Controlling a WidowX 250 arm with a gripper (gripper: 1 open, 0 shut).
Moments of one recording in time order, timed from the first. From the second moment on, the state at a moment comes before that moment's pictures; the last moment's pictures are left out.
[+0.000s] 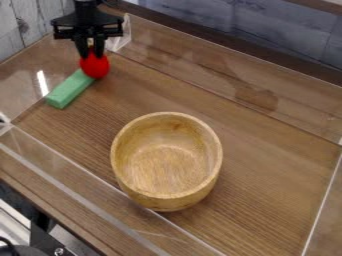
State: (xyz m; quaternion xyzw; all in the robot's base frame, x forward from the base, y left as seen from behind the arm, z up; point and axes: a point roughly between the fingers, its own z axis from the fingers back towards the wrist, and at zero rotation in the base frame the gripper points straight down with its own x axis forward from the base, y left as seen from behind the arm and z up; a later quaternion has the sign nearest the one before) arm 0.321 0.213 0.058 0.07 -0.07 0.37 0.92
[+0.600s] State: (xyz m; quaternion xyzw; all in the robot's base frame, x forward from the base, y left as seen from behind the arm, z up) arm 0.323 0.208 0.053 0.07 -0.06 0.40 0.91
